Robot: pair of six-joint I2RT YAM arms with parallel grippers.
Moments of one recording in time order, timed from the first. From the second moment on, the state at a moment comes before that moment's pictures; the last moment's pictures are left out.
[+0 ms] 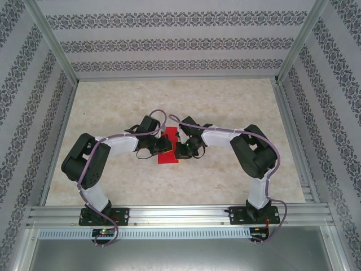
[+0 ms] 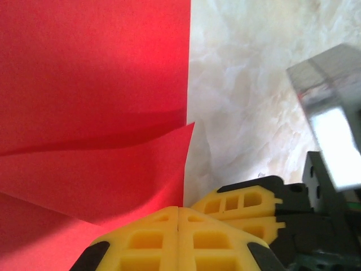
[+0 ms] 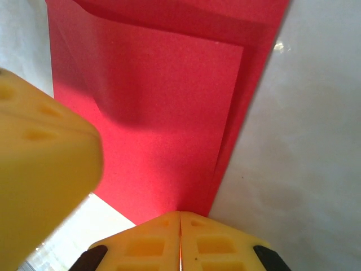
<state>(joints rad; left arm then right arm) -0.52 1.75 0.90 -0.15 0.53 -0.79 0.68 1.93 1.14 -0.46 -0.47 0.47</state>
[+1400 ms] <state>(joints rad) -0.37 1.83 0.93 -0.18 0.53 -0.68 0.69 1.96 1.18 -0.53 -0.41 0.46</state>
